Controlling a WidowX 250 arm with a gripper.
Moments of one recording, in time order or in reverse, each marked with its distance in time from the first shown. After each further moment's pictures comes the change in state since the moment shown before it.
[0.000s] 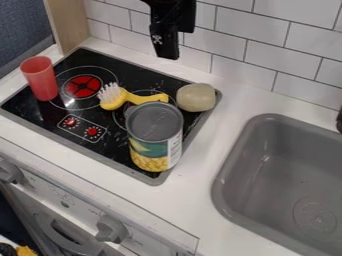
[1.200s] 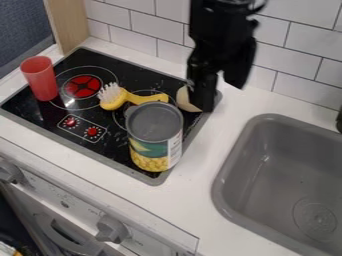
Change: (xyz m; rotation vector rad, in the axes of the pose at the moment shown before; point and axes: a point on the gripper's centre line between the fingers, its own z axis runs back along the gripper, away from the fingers) arm -0.082 0.074 0.011 0.137 -0.007 -0.404
